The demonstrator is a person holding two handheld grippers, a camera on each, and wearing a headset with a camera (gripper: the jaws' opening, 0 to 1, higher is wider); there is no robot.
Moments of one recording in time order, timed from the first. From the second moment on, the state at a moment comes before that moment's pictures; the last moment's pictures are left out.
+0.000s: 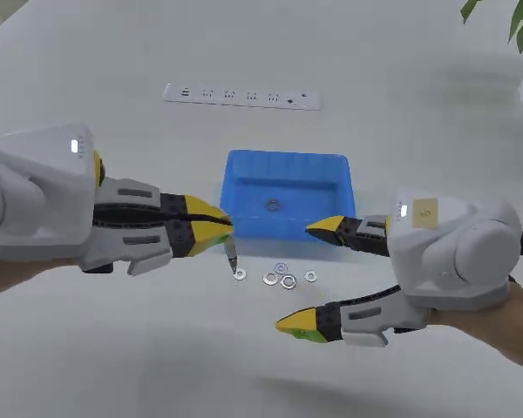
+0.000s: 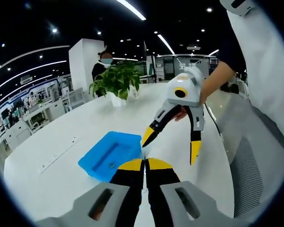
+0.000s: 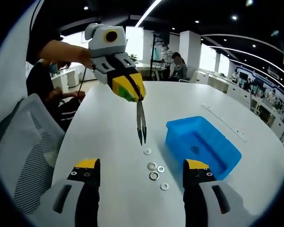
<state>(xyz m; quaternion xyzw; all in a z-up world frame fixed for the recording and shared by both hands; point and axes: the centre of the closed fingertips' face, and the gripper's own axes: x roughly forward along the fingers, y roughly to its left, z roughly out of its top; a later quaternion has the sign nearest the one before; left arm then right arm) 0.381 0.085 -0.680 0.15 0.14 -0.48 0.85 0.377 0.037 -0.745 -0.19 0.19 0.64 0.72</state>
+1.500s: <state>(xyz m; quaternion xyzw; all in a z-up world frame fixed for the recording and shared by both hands) 0.387 0.082 -0.700 0.12 0.15 -0.49 0.85 0.363 0.007 -0.769 -0.15 0.25 0.60 0.75</state>
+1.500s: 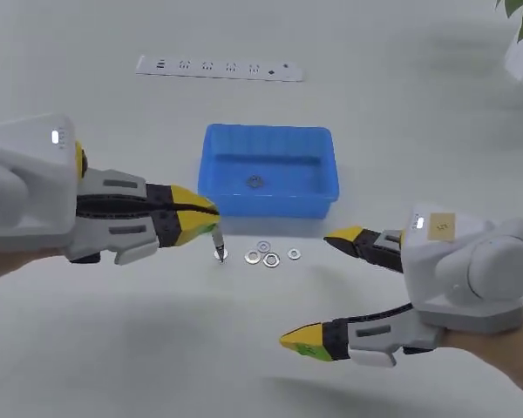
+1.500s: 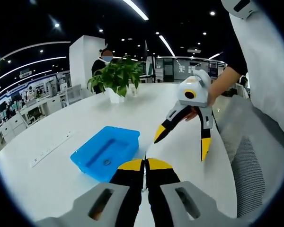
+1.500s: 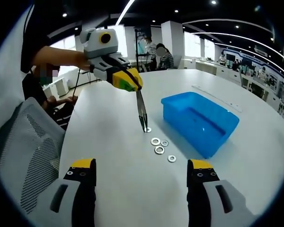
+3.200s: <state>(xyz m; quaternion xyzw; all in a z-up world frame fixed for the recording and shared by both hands) 0.388 0.080 -0.701 0.12 0.18 -0.51 0.83 0.383 0.111 -0.779 -0.24 0.21 0.73 0.60</state>
